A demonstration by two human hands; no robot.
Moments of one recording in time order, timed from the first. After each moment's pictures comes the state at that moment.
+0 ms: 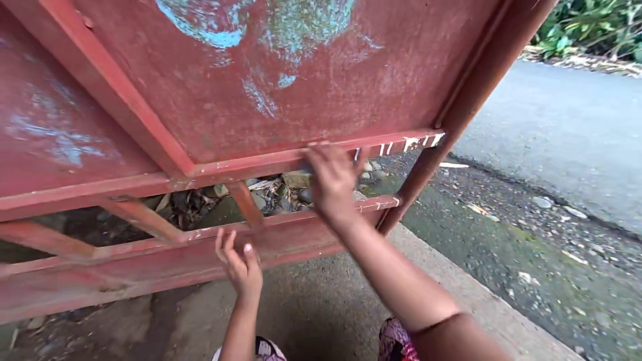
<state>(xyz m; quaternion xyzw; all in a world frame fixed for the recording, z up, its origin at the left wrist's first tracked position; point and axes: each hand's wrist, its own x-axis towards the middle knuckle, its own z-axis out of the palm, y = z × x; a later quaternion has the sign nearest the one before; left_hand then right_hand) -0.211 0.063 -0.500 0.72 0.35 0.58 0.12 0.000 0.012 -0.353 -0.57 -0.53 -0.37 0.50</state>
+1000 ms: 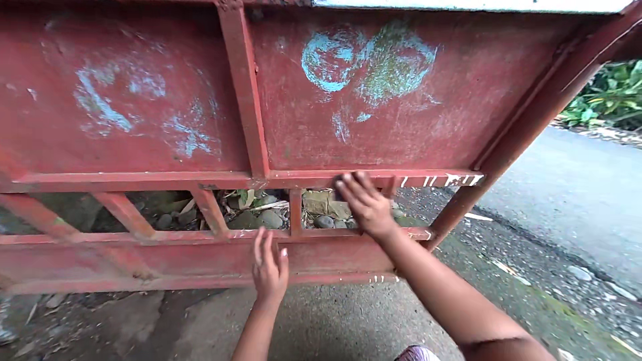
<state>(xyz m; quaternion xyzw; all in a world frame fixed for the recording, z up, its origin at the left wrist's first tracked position) -0.233 0.073 -0.480 0.74 0.35 0.57 0.06 0.018 0.026 -0.371 -0.48 -0.64 -0.49 0.35</state>
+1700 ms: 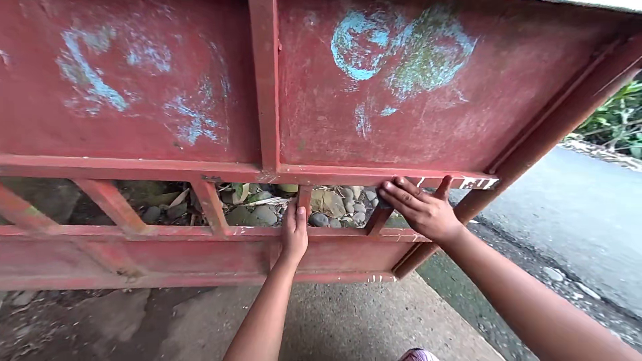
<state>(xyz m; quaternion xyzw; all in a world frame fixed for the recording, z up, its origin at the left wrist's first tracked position) -0.168 0.107 -0.430 0.65 0.23 0.57 0.43 0.083 -0.030 -0.352 -0.48 -0.72 -0.47 0.16</state>
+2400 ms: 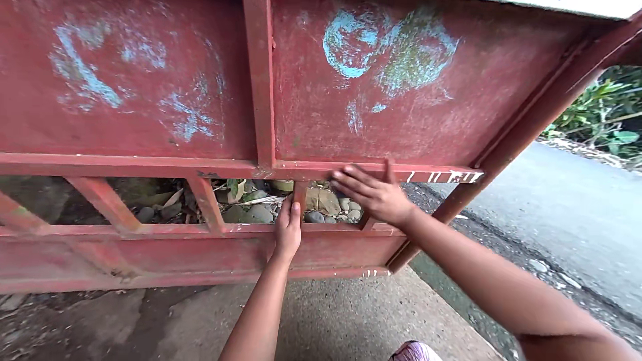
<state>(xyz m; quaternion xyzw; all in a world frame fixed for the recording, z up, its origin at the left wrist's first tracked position) -0.173 0.107 -0.427 0.63 0.22 0.56 0.48 0.040 0.008 -0.332 -0.43 -0.78 -0.44 0.14</state>
